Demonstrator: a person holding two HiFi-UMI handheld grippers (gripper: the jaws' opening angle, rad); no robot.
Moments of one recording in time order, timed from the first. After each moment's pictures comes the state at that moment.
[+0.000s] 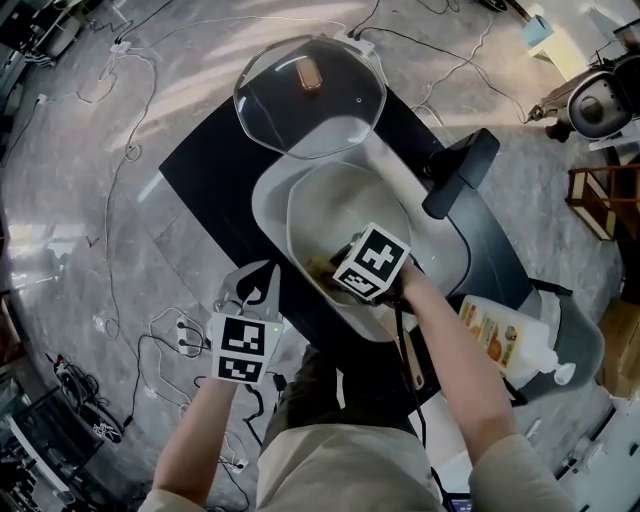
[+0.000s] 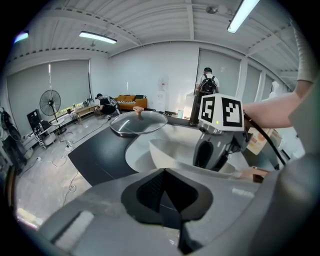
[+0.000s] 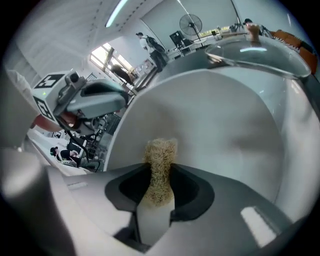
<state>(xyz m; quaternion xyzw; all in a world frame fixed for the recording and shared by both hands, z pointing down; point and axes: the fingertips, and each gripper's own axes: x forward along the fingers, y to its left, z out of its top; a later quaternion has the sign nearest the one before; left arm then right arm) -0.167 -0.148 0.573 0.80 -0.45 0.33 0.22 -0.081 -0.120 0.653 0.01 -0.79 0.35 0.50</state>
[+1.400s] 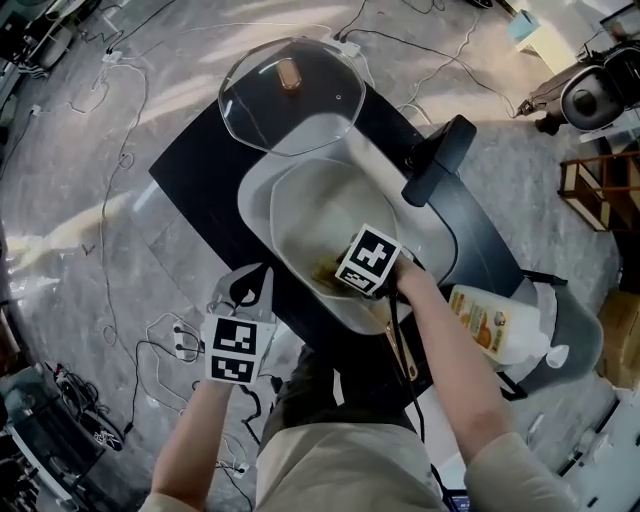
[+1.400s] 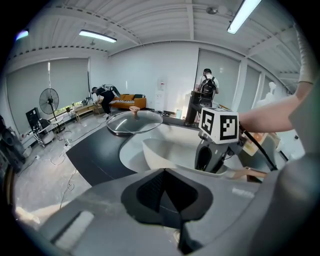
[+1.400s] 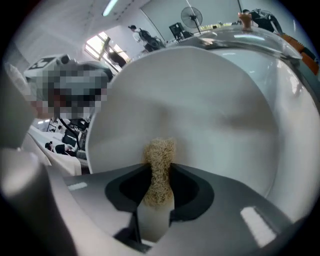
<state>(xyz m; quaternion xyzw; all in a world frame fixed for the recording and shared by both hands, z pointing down) -0.155 -0.133 0.571 0.80 -0.45 0.33 0.23 -0.037 -0.106 0.683 0.02 -0.77 0.33 0.55</state>
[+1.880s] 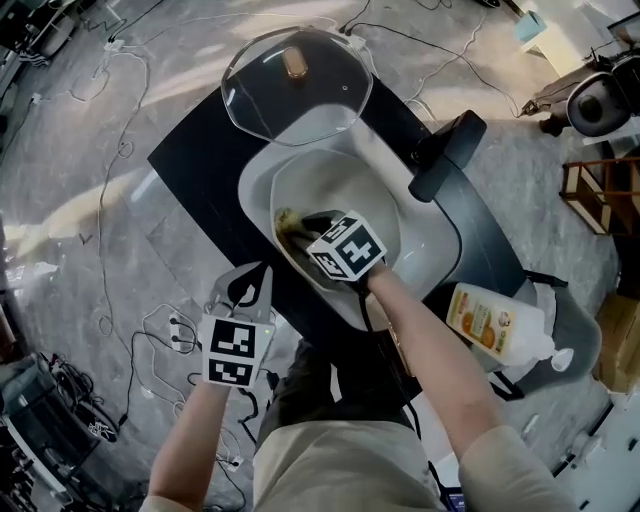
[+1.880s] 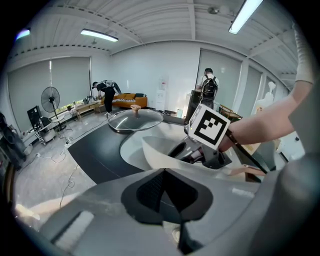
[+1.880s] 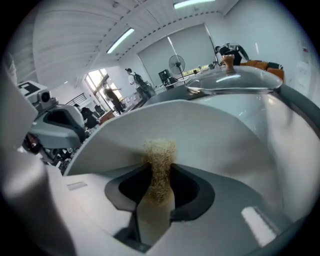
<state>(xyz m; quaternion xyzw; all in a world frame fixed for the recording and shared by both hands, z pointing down) -0.157 -0.123 0.571 0.80 -0.45 0.33 0.23 -0.118 -0.179 0.669 0.17 -0.86 0.31 0.36</state>
